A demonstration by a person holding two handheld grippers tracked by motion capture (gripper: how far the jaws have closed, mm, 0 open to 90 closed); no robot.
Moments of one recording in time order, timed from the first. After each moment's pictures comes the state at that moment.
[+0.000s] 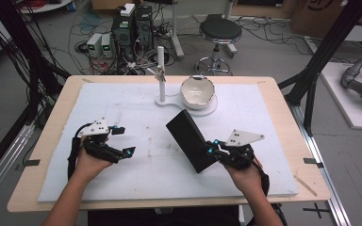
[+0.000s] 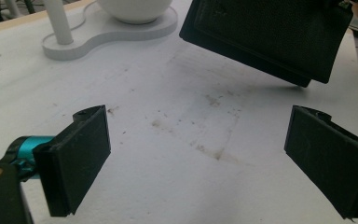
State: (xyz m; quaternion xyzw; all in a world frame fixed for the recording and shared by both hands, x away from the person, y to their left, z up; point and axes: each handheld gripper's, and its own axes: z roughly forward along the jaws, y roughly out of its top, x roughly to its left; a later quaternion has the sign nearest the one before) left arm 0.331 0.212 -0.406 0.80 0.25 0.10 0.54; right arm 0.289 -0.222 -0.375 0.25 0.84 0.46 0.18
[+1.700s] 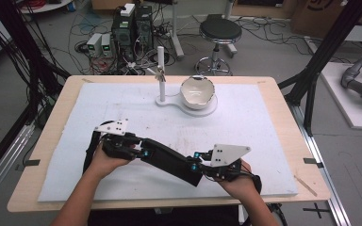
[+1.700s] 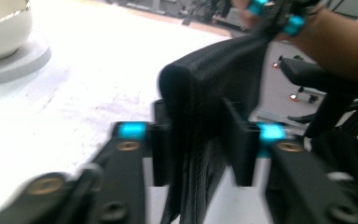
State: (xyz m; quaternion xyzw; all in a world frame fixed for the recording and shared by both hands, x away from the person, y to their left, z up) left arm 0.340 0.165 -0.395 0.81 0.09 -0.04 0.58; right arm 0.262 -0.185 -0.361 0.05 0.86 0.48 0.16
